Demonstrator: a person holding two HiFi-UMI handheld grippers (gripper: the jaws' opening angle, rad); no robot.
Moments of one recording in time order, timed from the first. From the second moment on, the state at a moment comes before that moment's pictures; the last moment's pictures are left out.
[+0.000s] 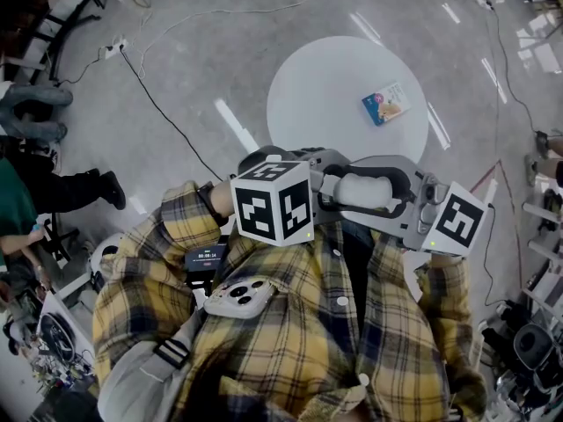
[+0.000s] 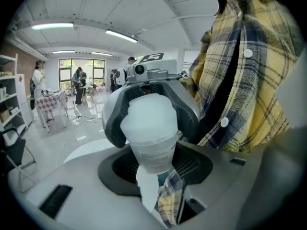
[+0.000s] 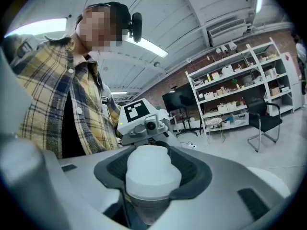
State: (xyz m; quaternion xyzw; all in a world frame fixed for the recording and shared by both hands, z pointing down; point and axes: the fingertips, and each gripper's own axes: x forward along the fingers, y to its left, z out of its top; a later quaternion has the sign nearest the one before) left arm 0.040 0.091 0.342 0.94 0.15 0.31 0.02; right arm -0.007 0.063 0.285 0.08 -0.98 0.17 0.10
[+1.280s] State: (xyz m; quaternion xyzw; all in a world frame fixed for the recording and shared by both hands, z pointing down) left arm 0.036 0.095 0.343 0.94 0.15 0.30 -0.01; right arm 0.023 -0.010 0.282 0.20 -0.95 0.24 -0.01
